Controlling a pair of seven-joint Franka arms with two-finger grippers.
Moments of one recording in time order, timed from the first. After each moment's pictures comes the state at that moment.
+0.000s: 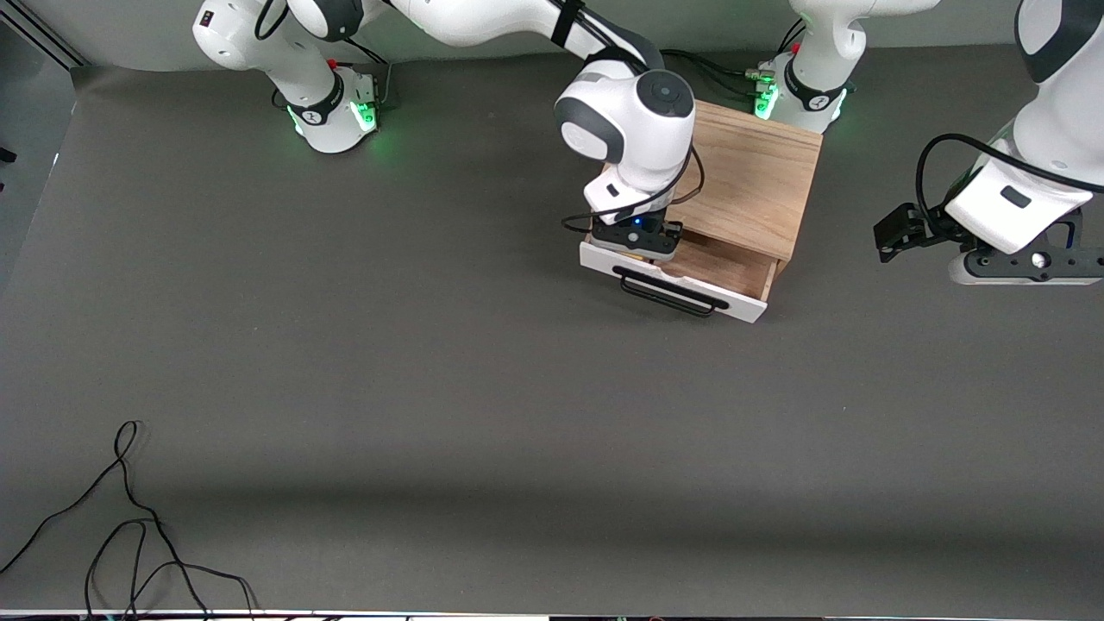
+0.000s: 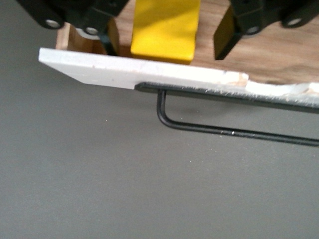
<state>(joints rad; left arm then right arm) -0.01 0.02 -0.16 -1.60 0.05 1.60 -0.15 1.15 0.85 -0.21 -1.07 0.02 1.92 1.27</state>
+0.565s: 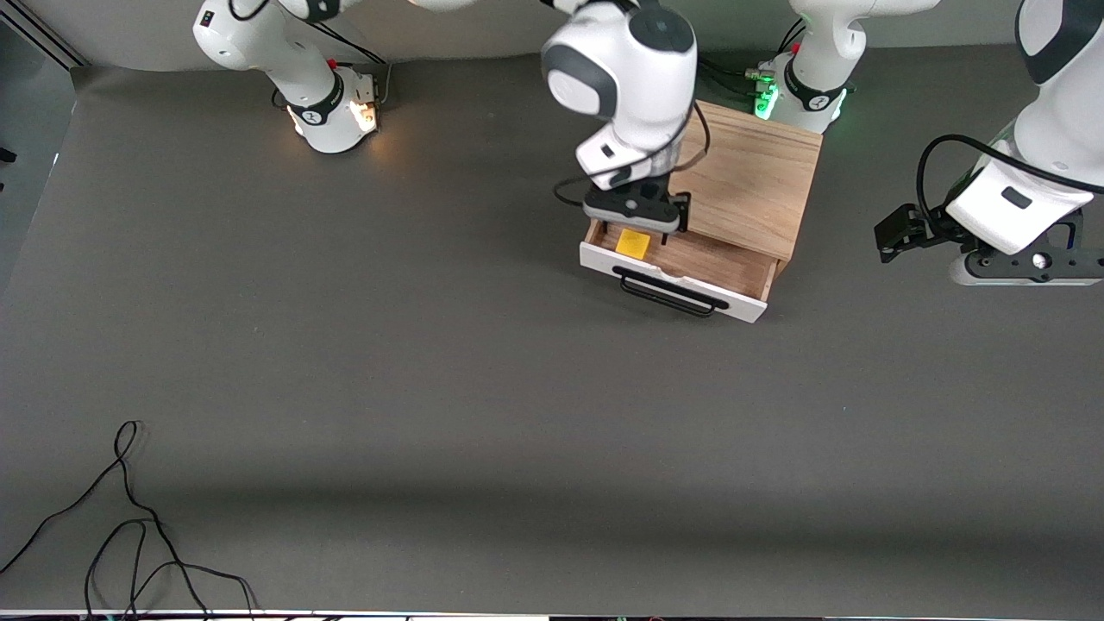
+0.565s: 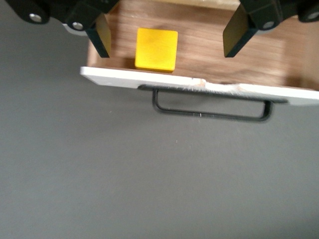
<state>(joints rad) -0.01 0.02 -0.16 -1.60 0.05 1.60 -0.14 1.14 0.72 -0.24 -1.02 0.02 1.81 1.28</state>
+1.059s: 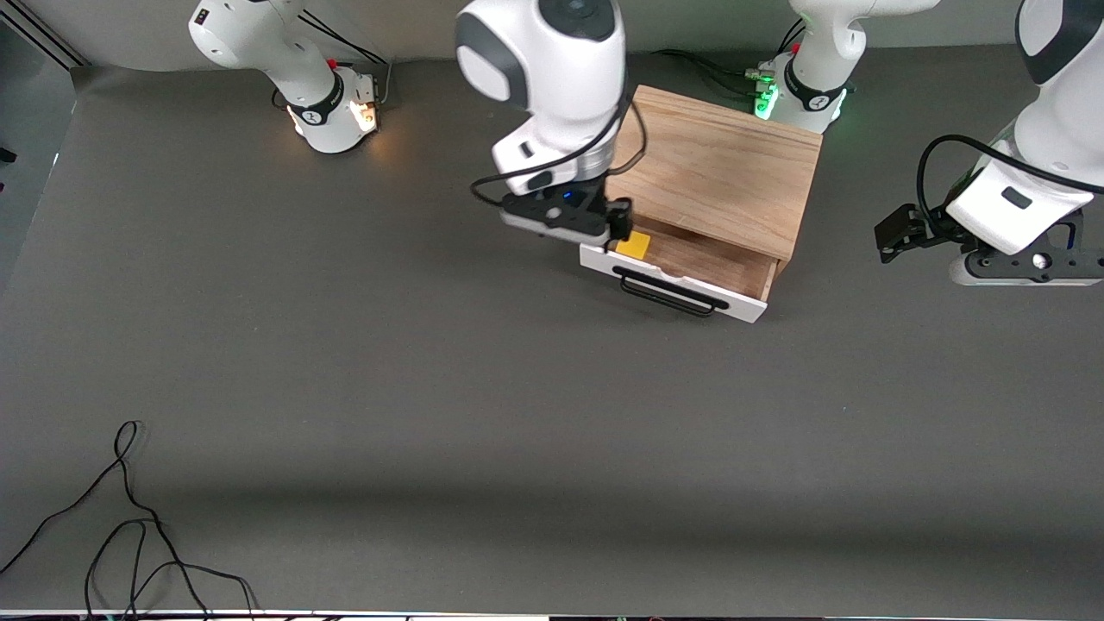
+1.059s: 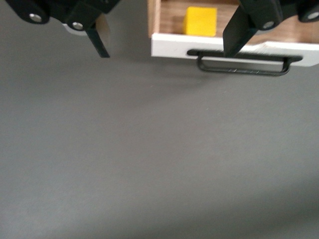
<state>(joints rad) -0.01 0.02 -0.16 -1.60 0.05 1.60 -0.14 1.00 0.56 -0.24 -1.11 0.03 1.71 1.12</state>
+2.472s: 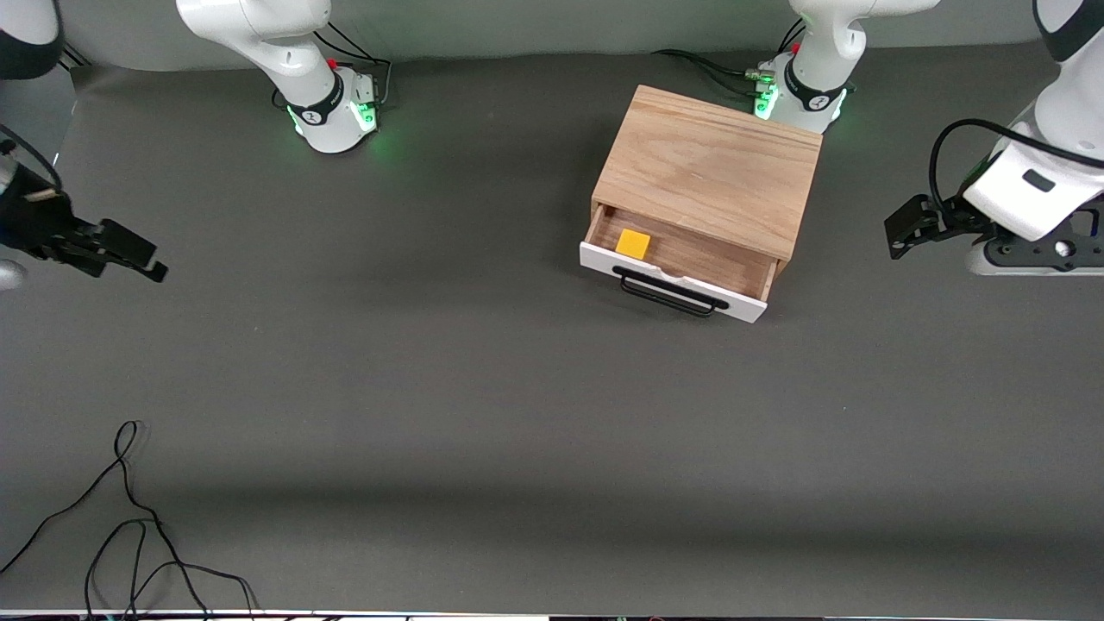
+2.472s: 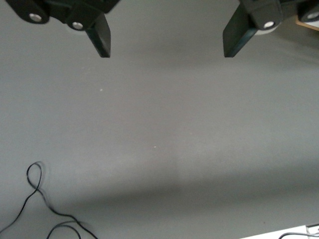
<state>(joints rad) -0.01 0.01 -0.16 -1.56 0.04 1.58 -0.14 -0.01 -0.08 -0.04 -1.73 0.08 1.75 0.07</state>
